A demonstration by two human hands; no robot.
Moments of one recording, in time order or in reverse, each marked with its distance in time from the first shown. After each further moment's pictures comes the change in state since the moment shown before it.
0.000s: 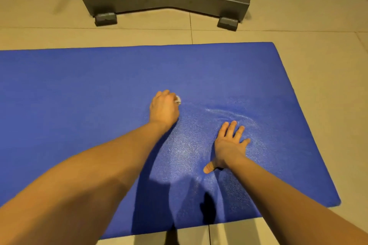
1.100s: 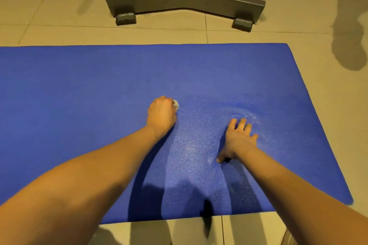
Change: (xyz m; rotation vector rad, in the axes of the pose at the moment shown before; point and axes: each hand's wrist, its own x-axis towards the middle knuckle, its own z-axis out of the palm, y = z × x) left_hand -0.038 -0.044 -0.034 0.062 -0.041 -0.066; right_hand -0.016 -0.017 -0.014 0.028 0.059 0.008
